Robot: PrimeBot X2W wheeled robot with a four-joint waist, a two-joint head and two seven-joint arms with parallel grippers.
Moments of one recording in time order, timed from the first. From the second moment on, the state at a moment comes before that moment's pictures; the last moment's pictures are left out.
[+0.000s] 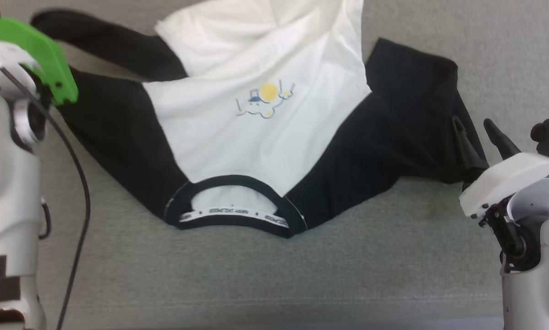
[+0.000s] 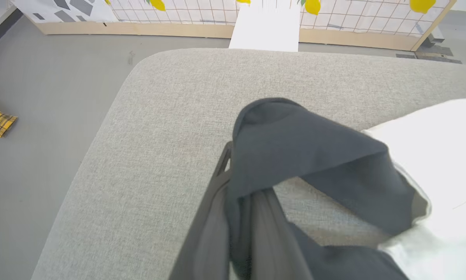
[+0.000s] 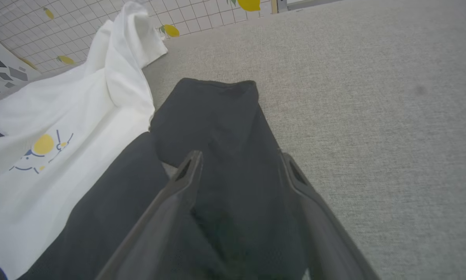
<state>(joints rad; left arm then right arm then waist) -0.86 0.39 -0.07 0.44 -0.29 0.10 0.52 -0.33 -0.05 -0.16 0.05 0.28 0.13 0.33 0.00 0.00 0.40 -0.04</state>
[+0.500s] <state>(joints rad) -0.92 0.36 -0.07 0.50 -0.32 0.08 0.34 -0.33 -0.05 -0.17 0.08 0.28 0.13 0.30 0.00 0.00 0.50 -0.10</state>
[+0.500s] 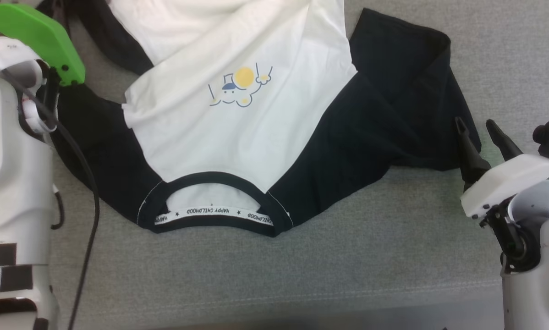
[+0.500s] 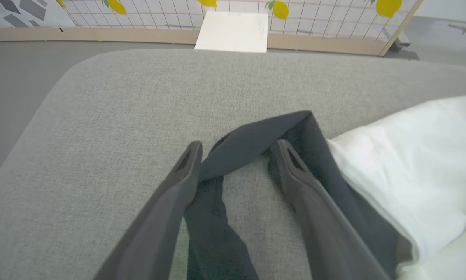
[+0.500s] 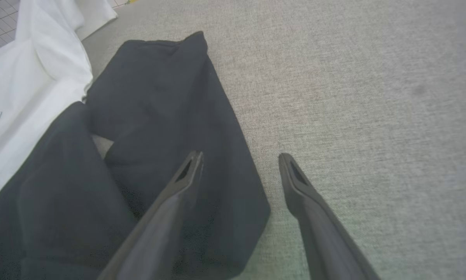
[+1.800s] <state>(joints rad) -0.13 0.21 -0.05 0.05 -0.38 0.10 -0.12 -0.28 -0.05 0.02 0.19 0.10 0.13 0.82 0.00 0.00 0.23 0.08</state>
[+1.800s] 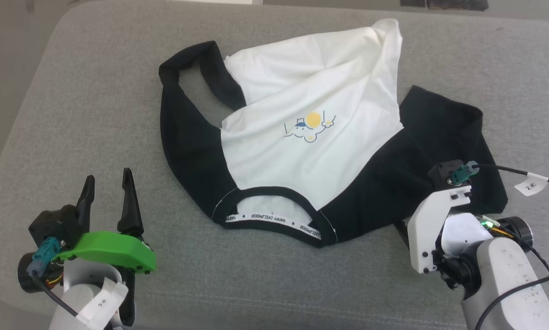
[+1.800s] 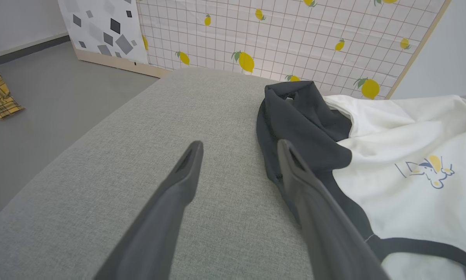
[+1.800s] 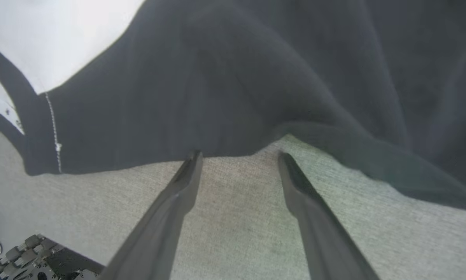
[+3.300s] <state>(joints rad) -0.54 0.28 -0.24 0.39 -0.48 0.19 0.69 -0.38 -0.05 0.10 0.15 0.16 0.13 0.75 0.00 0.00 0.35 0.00</state>
